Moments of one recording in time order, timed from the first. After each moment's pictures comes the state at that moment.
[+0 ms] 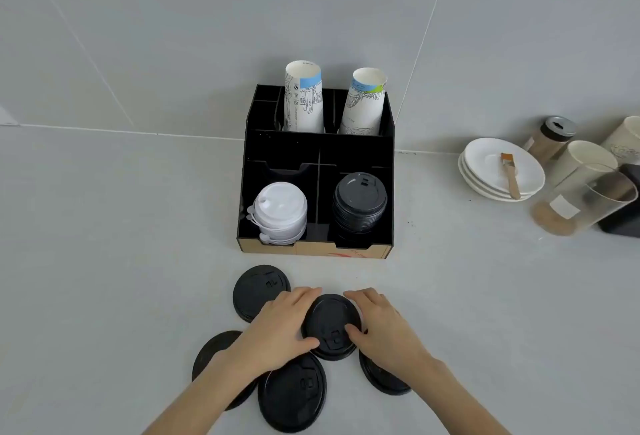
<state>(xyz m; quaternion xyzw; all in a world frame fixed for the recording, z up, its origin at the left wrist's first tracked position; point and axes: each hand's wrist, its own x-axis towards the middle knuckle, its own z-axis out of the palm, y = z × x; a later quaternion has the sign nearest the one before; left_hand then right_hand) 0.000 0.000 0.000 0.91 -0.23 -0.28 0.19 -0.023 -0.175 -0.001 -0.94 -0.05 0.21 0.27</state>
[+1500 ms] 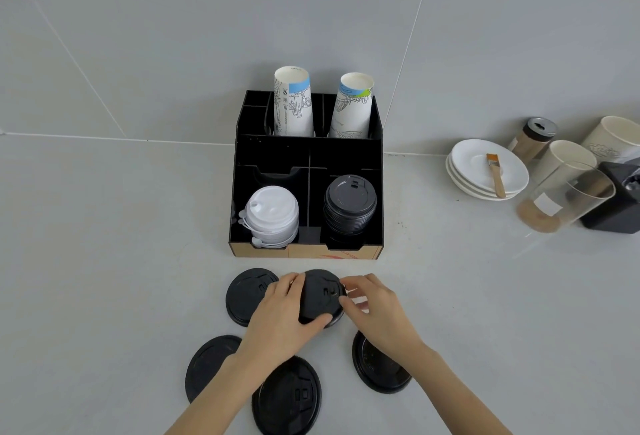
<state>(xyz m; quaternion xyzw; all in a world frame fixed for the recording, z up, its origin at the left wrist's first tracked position) 0.000 -0.018 -0.003 0.95 -0.12 -0.14 0.25 -0.012 -0.178 -0.001 -0.90 0.01 0.08 0.43</state>
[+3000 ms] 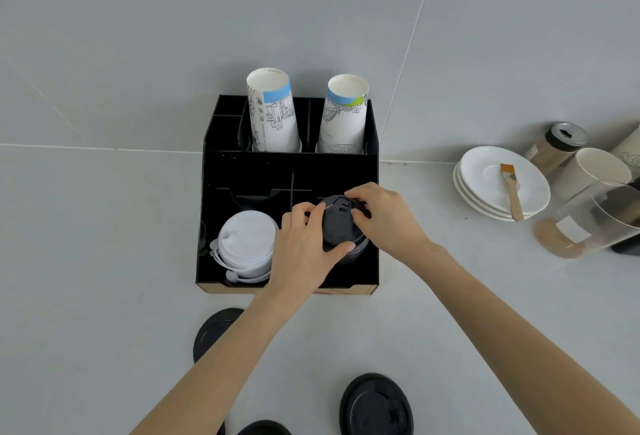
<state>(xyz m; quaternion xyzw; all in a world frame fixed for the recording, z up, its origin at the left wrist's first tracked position) 0.129 -0.089 0.025 0.96 -0.09 -0.01 0.28 0.149 -0.224 0.056 -0.95 -0.04 0.03 0.30</state>
